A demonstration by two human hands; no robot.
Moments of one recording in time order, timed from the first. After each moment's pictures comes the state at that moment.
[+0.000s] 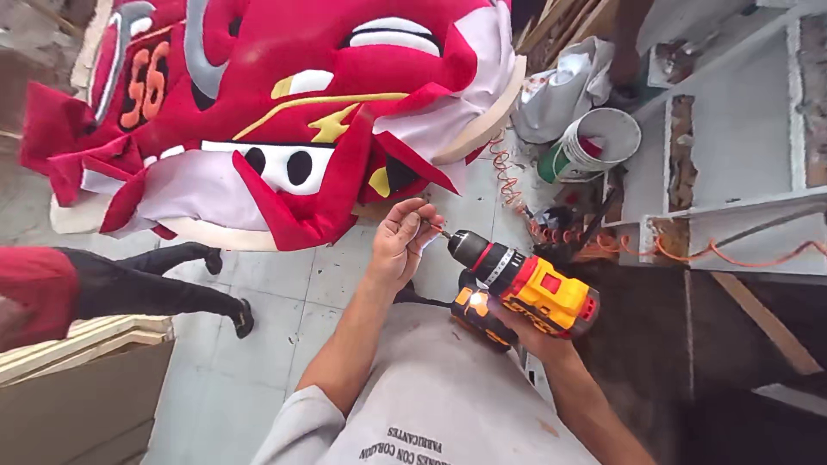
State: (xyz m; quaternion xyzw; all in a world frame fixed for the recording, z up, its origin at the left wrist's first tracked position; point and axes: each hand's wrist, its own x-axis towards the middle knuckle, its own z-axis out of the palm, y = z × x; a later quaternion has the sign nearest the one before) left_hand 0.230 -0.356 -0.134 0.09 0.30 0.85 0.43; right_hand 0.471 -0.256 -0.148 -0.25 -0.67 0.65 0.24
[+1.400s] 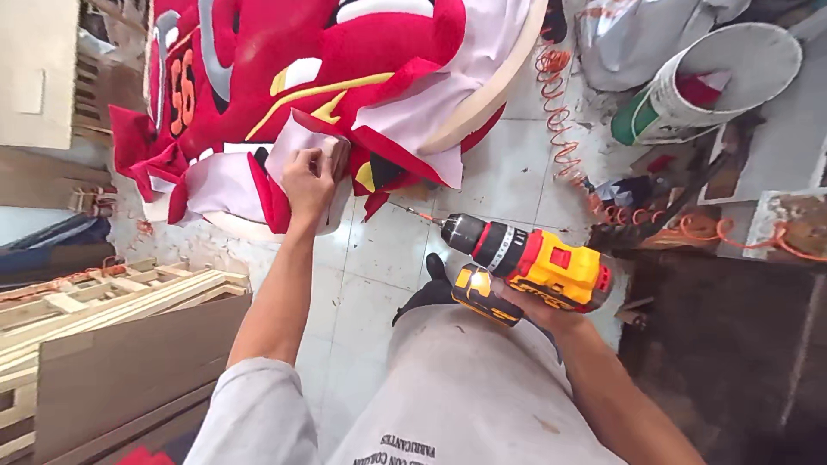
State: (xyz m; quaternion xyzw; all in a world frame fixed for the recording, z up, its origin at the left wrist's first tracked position) left_hand 0.070 -0.368 -0.137 0.28 0.95 0.17 -0.04; right_hand 0.465 -0.175 -0.184 -0.15 -0.59 0.77 0.19
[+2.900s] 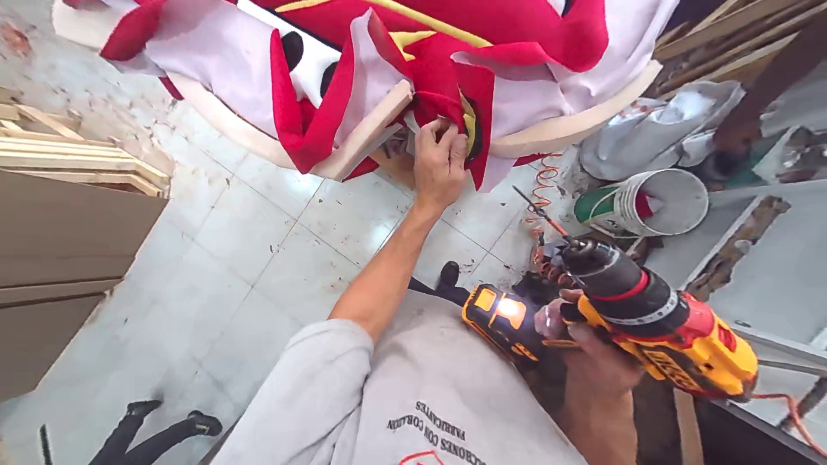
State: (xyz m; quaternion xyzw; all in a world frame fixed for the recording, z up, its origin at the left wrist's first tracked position) left_hand 0.183 -0.255 -0.213 0.20 0.83 0.50 -0.16; right_hand 0.476 -0.125 -0.134 -0.07 -0.54 0.83 0.11
